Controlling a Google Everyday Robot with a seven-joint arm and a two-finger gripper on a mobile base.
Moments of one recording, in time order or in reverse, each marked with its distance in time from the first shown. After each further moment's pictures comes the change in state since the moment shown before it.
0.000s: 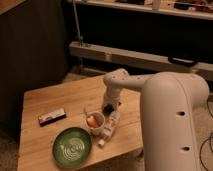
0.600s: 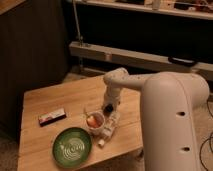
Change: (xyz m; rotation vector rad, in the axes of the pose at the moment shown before) arm -0.005 0.000 -0.015 0.006 -0.019 -0.014
